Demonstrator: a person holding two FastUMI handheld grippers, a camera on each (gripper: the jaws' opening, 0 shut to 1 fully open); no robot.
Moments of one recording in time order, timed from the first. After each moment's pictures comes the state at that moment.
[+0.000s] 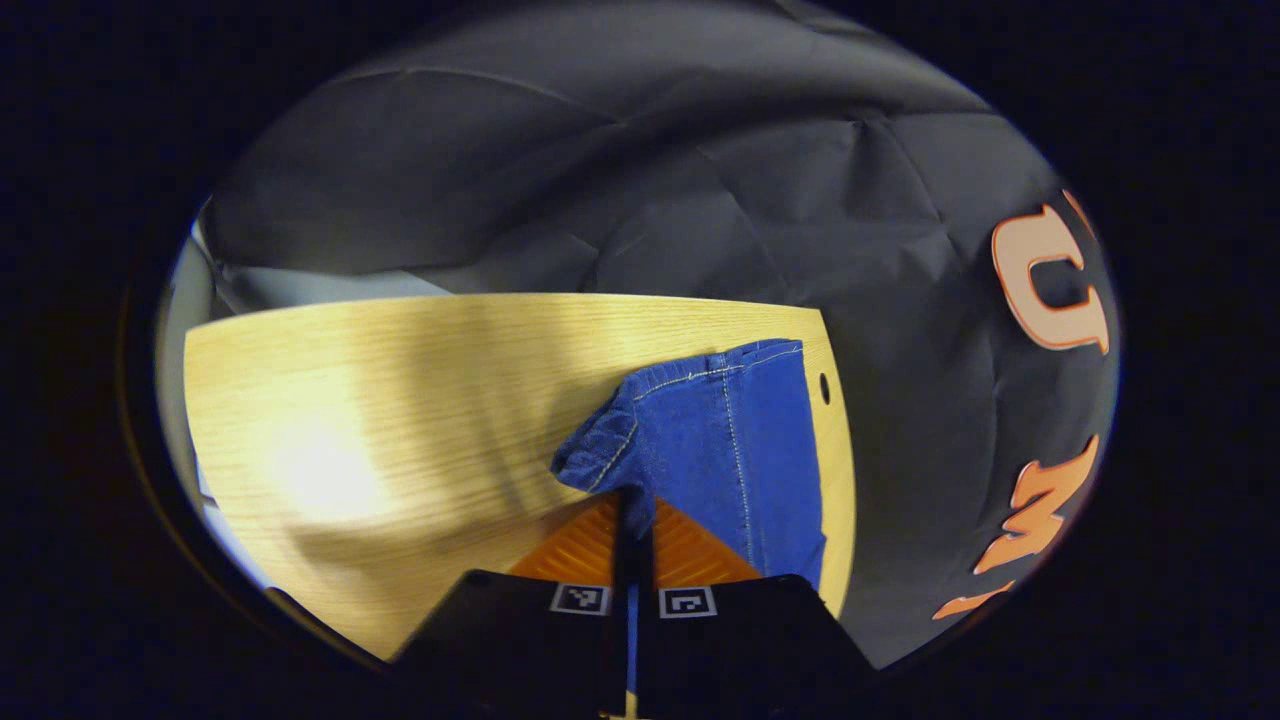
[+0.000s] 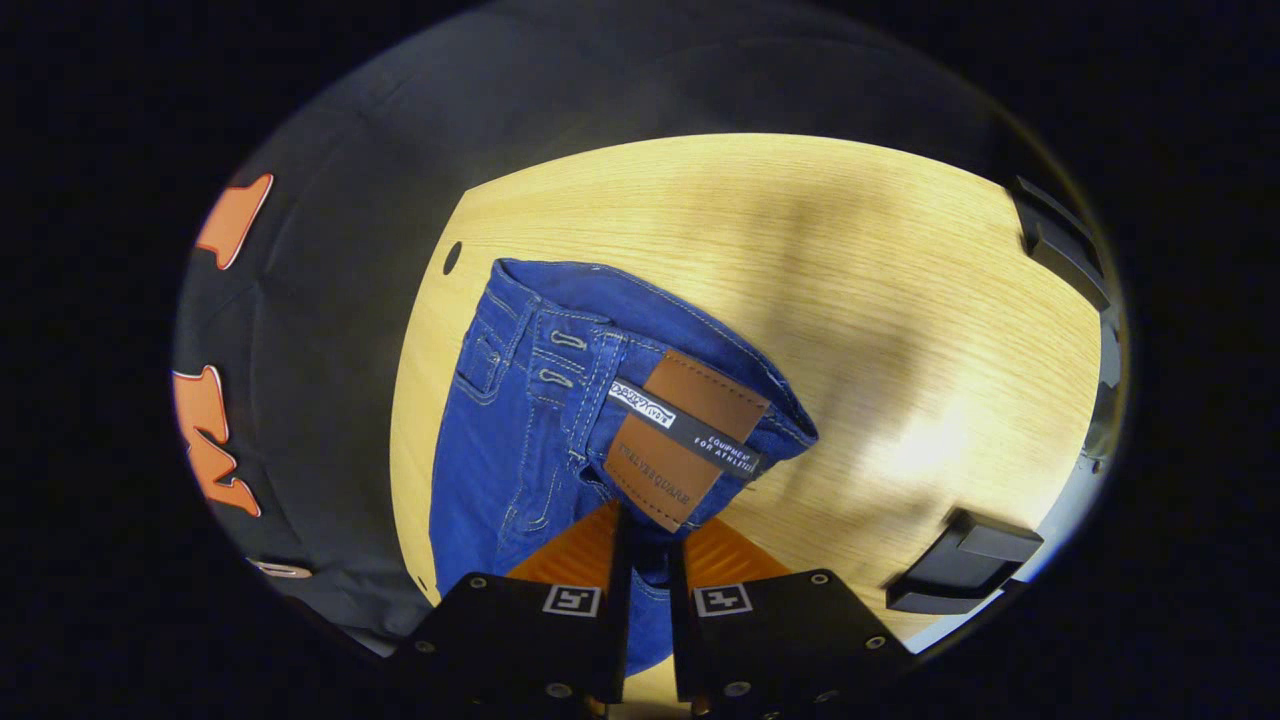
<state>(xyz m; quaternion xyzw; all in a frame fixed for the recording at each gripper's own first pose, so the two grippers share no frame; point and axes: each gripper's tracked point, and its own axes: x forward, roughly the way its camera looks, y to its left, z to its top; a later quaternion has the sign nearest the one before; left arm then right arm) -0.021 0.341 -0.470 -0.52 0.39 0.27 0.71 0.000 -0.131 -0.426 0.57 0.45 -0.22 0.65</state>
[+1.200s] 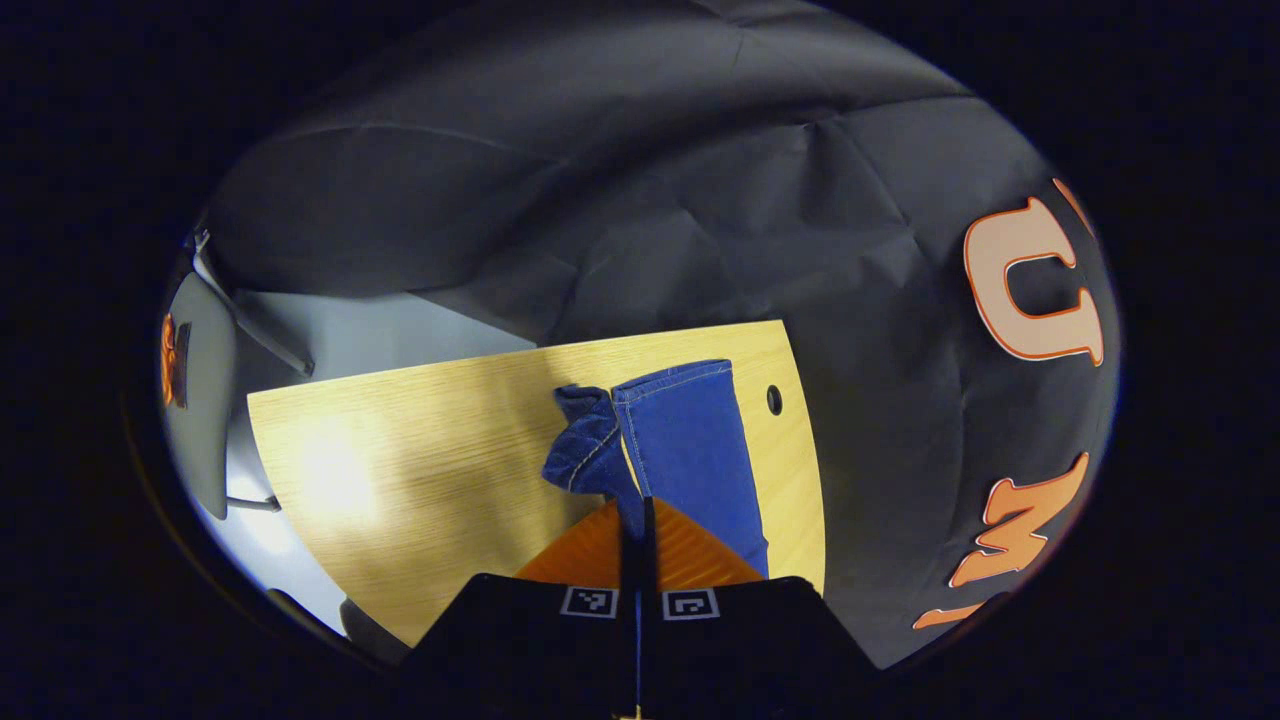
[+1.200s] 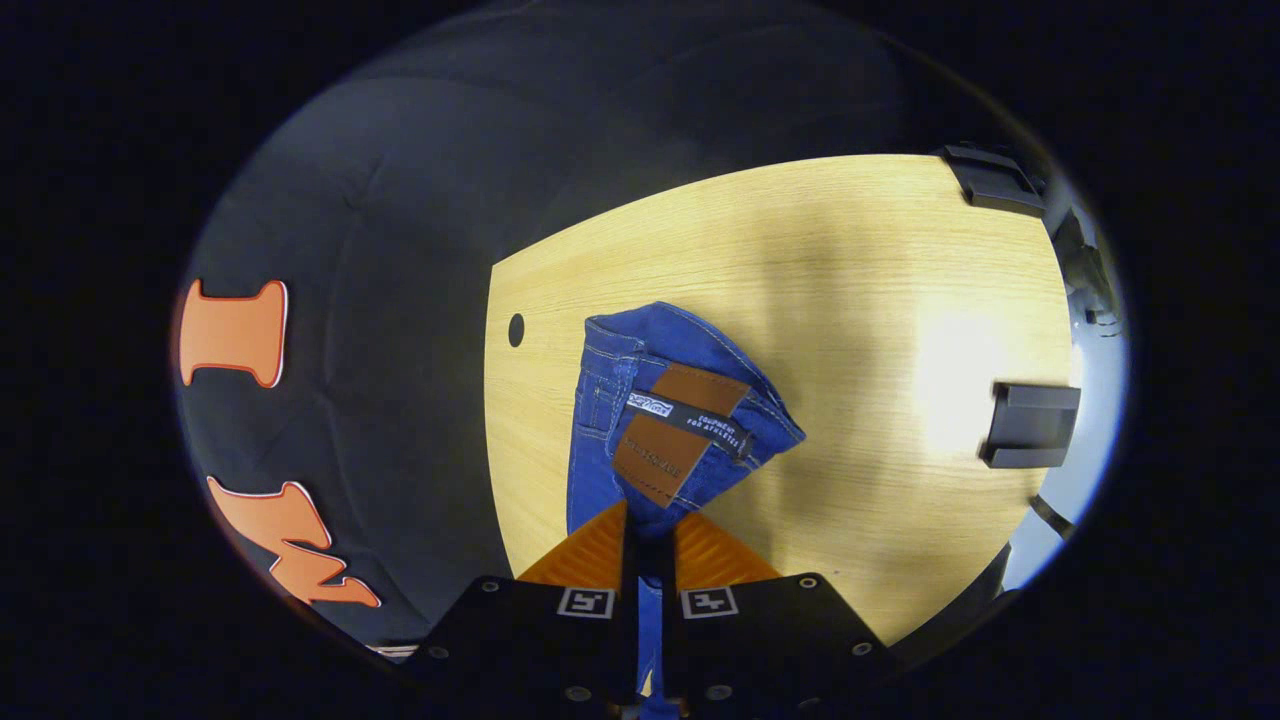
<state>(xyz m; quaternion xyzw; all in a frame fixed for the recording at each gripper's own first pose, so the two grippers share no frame) 0.037 0.351 -0.355 -0.53 0.41 0.26 0.70 0.036 -0.141 -0.323 0.69 0.35 -0.28 0.57</state>
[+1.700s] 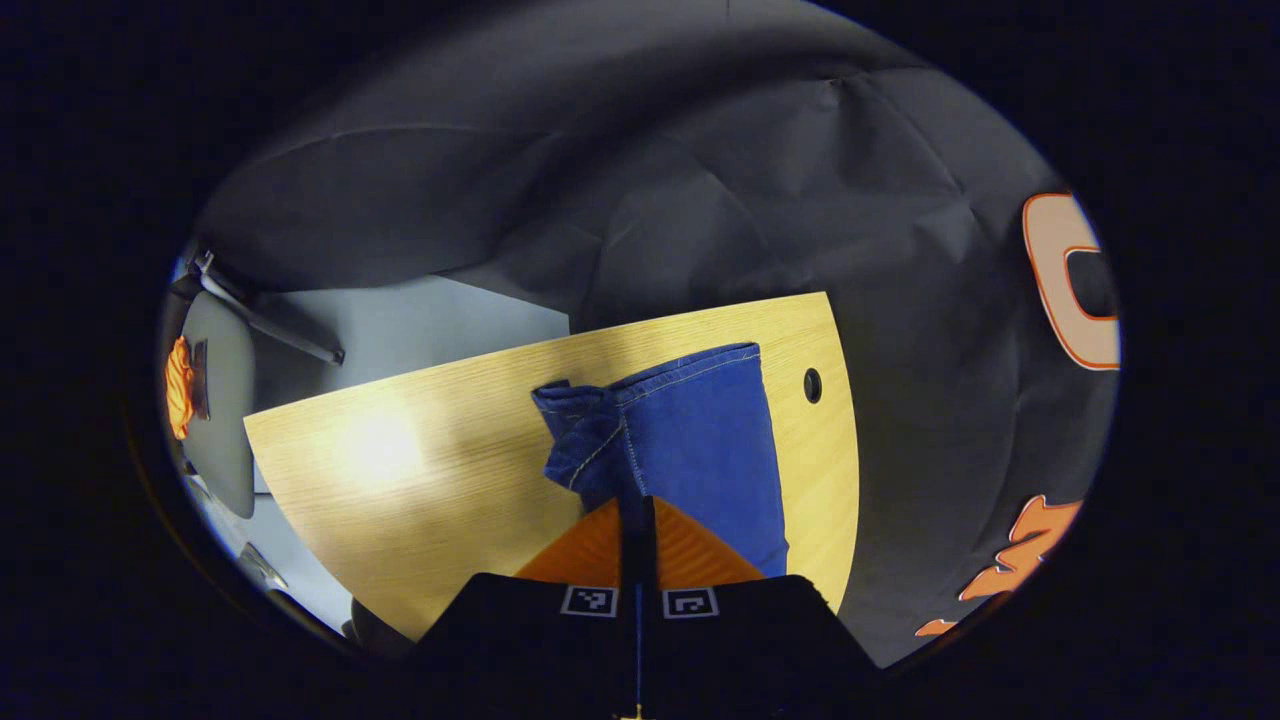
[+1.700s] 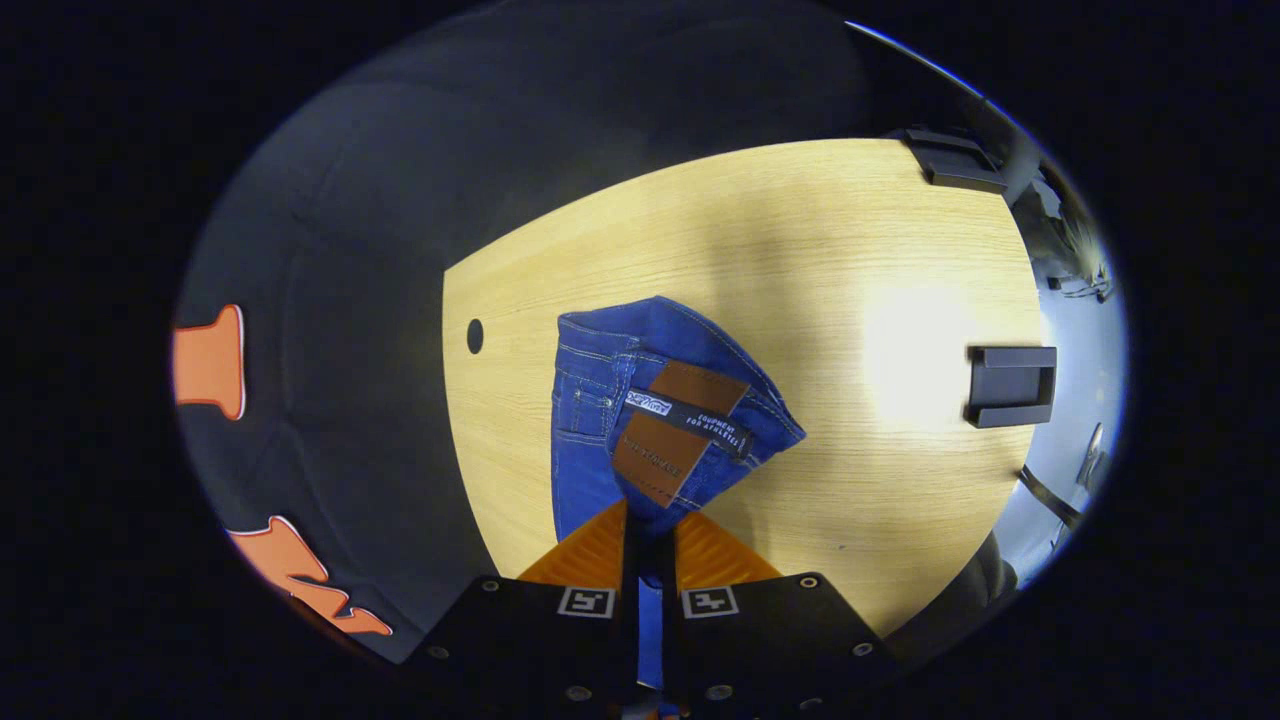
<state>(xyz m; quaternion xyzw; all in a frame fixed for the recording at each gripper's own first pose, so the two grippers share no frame) 0.104 0.351 -0.388 -0.51 0.49 0.30 0.64 0.053 -0.141 -0.333 0.68 0.40 -0.33 0.51</state>
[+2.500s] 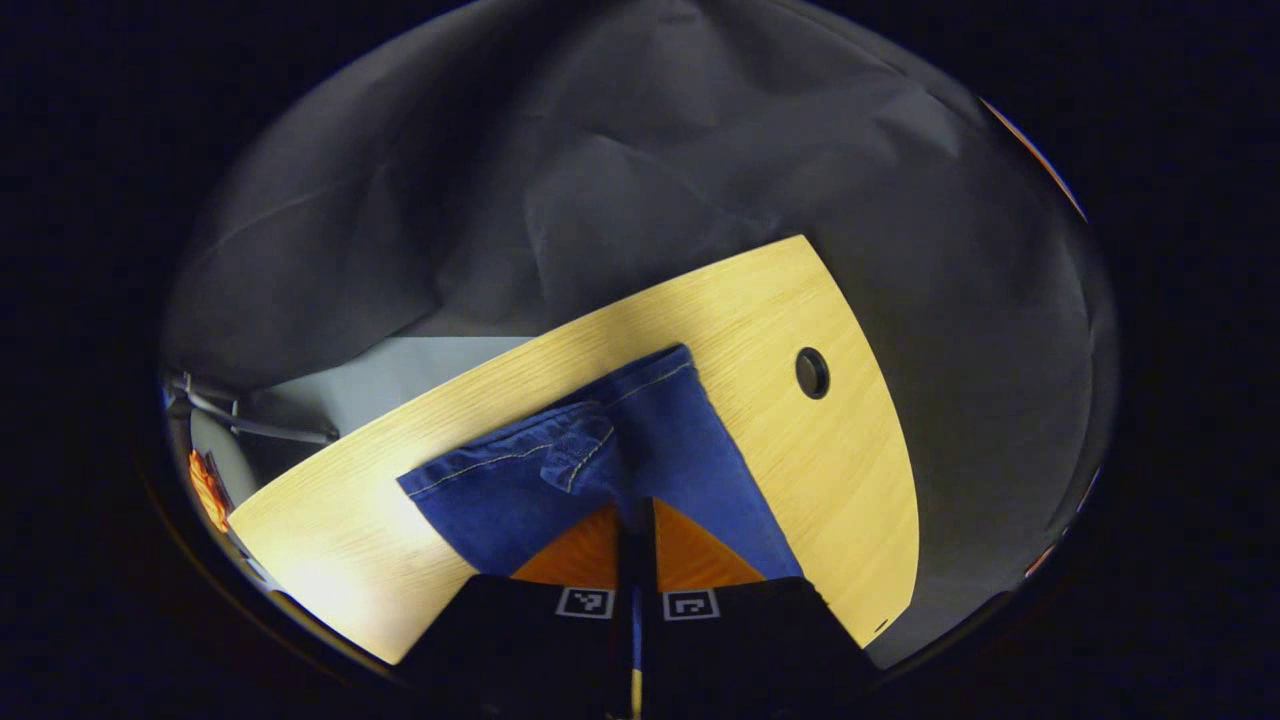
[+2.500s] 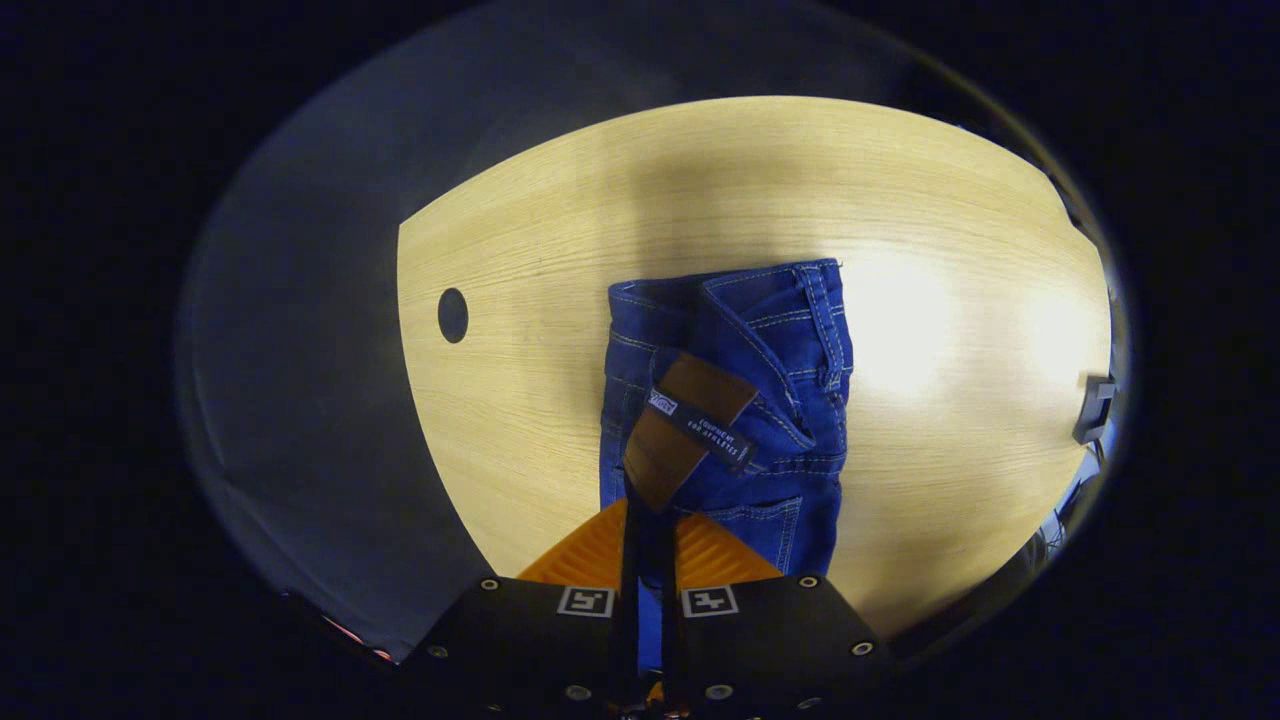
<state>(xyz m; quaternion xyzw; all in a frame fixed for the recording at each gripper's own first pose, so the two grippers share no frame) 0.243 0.322 -0.468 -0.39 0.54 0.23 0.70 0.152 -0.147 -0.371 0.68 0.48 -0.31 0.45</state>
